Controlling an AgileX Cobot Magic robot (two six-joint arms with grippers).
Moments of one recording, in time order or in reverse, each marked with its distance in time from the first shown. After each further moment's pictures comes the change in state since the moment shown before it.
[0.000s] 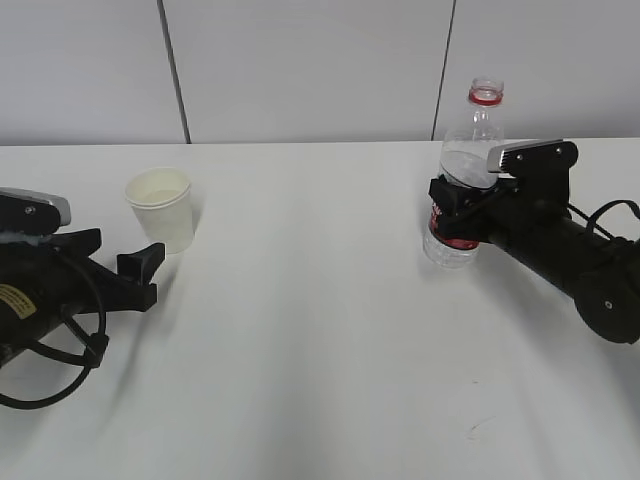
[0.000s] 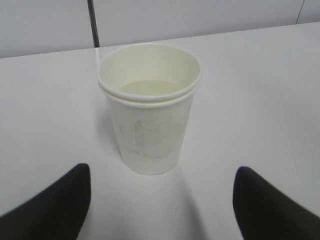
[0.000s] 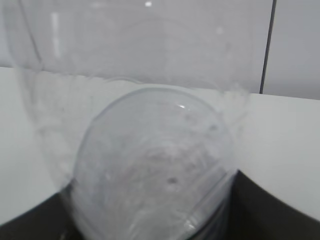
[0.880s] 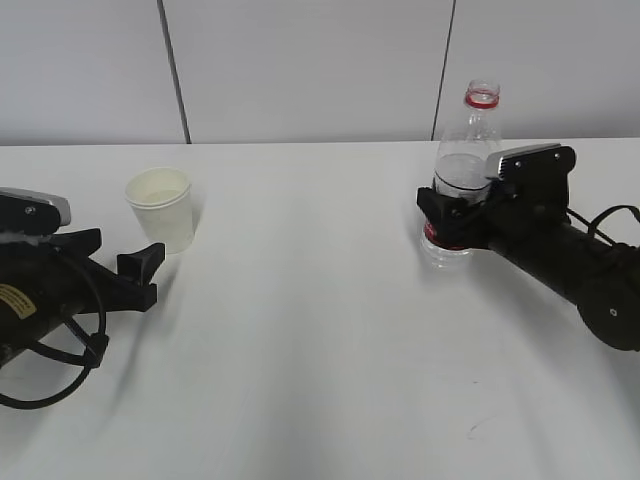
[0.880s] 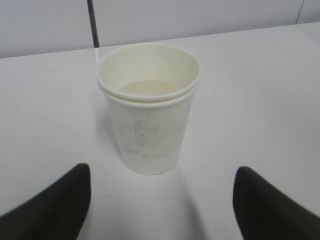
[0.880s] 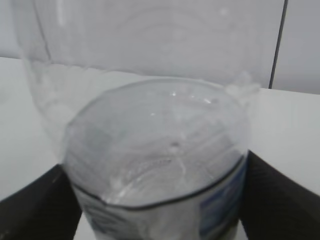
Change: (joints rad) left arm 0.000 0.000 0.000 0.001 0.000 0.000; right arm 0.000 -0.002 0.025 -0.032 -0.014 0.000
